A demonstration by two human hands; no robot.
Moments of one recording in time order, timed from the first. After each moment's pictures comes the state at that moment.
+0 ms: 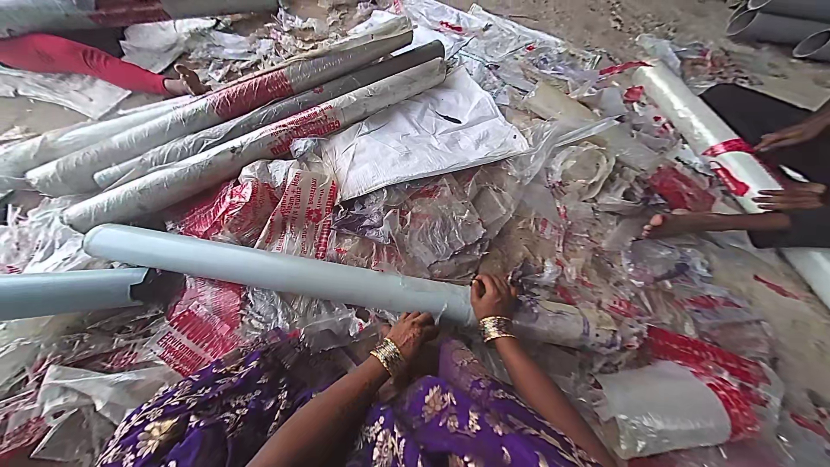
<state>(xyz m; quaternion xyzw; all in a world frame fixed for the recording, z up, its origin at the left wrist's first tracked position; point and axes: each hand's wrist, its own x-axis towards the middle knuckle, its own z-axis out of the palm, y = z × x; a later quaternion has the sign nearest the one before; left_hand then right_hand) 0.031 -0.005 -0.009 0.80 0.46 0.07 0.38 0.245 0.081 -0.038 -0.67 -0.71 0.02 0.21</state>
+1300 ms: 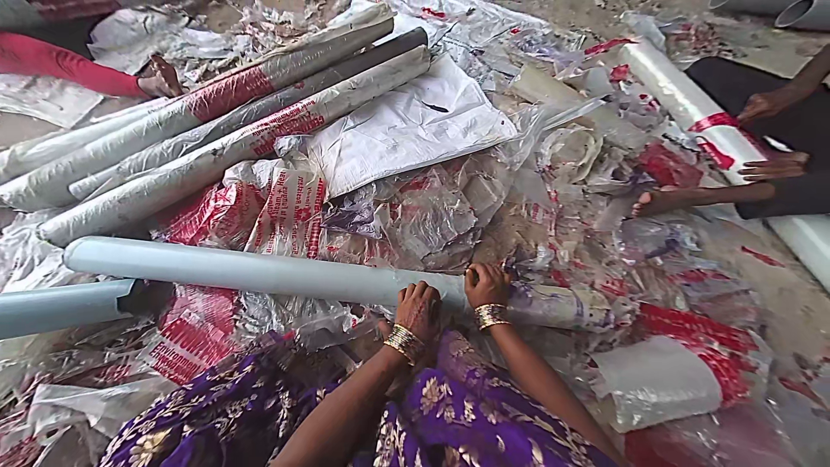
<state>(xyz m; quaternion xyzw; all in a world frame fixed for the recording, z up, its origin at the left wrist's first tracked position) 0.065 0.013 0.014 0.71 0.61 0.17 0.30 0.246 0.081 -0.040 -0.67 -0.71 0.02 0.21</state>
